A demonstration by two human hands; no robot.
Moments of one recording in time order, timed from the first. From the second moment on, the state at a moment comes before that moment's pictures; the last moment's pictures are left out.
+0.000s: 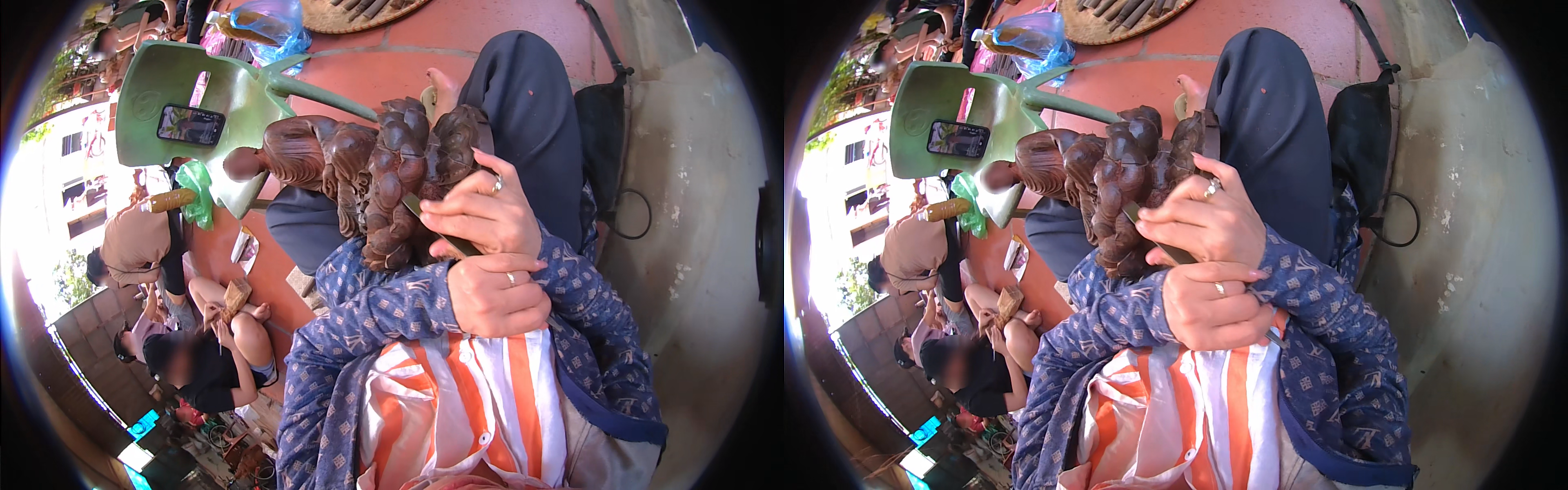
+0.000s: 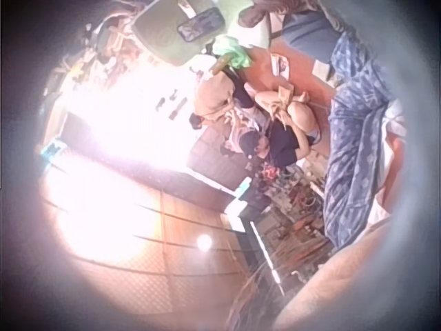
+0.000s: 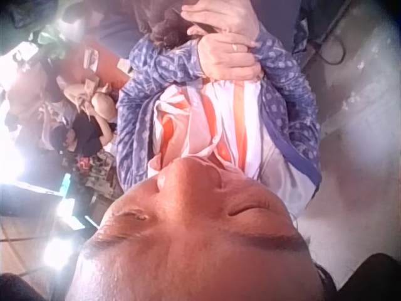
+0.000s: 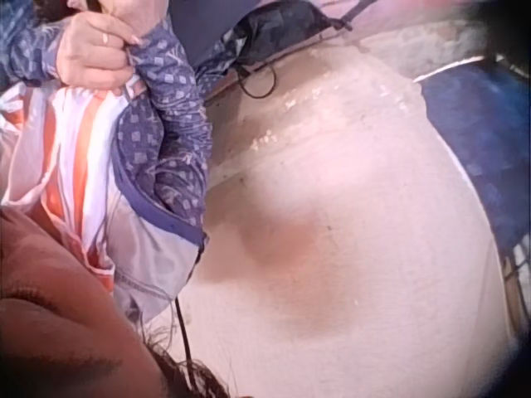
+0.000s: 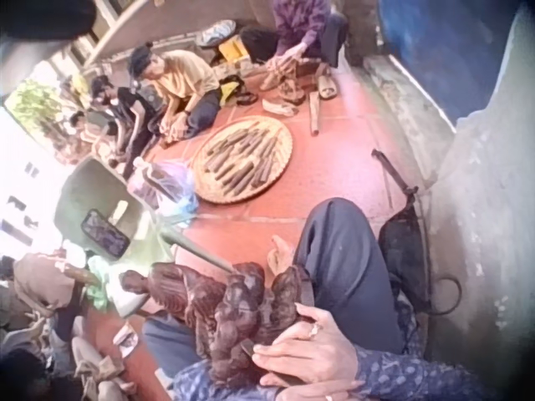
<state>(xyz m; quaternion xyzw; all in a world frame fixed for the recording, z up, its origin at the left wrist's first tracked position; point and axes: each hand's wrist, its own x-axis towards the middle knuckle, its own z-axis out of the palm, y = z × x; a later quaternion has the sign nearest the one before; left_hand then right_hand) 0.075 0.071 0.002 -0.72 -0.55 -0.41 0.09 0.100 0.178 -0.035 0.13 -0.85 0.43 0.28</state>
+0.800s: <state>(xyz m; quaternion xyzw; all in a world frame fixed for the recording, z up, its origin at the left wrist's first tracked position) 0.074 0.081 0.007 -0.71 -0.57 -0.40 0.10 0.088 0.187 -0.028 0.16 -0.82 0.46 0.29</state>
